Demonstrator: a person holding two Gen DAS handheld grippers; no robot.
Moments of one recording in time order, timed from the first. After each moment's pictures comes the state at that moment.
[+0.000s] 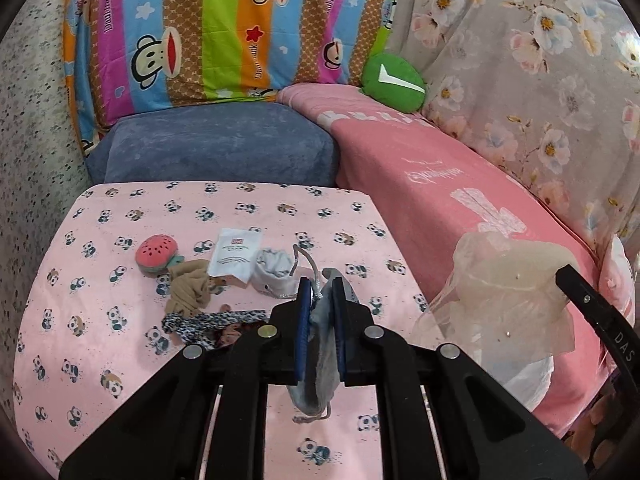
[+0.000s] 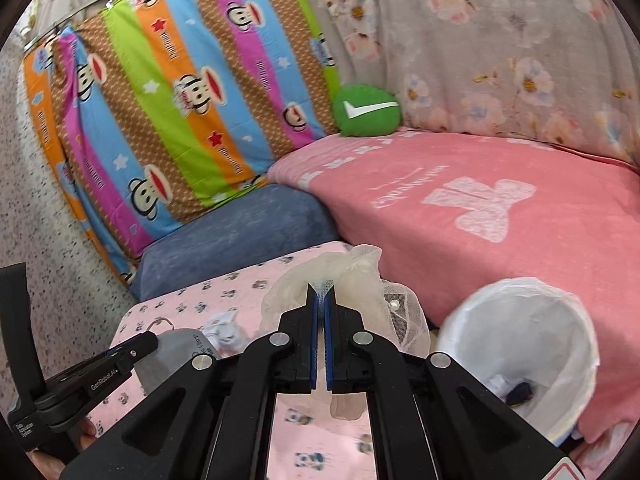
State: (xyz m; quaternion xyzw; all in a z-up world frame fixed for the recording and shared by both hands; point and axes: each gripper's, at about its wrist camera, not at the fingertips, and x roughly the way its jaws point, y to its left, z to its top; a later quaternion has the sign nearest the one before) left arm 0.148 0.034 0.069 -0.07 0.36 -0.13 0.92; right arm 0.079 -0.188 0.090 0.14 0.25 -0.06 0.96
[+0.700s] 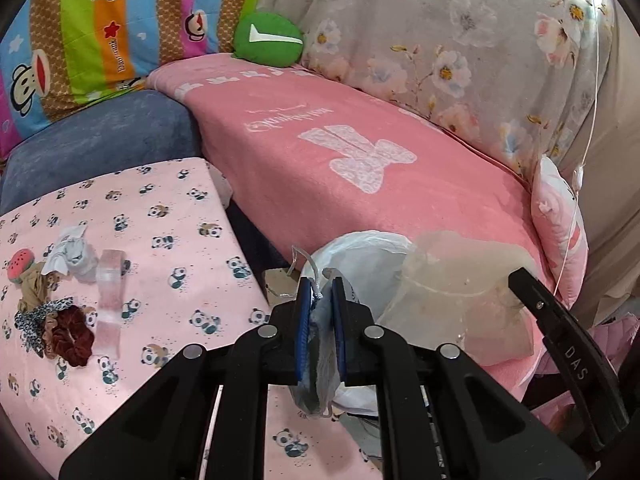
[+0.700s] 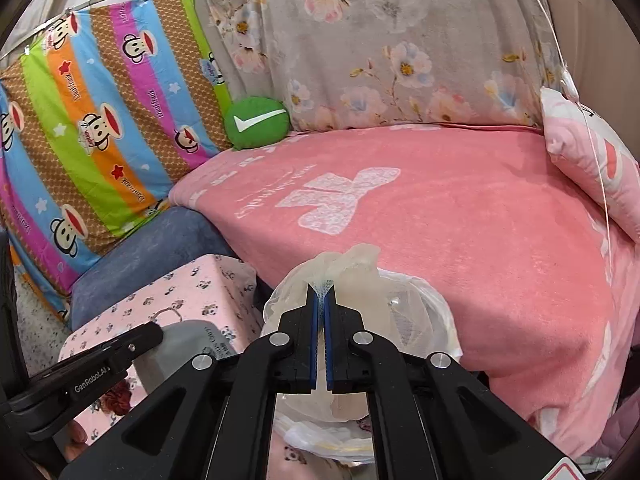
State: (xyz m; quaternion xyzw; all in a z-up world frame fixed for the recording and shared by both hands) left arm 0.110 -0.169 0.062 -0.01 0.39 -0.29 0.87; right arm 0.001 -0.339 0.067 0.18 0.25 -0.20 0.93
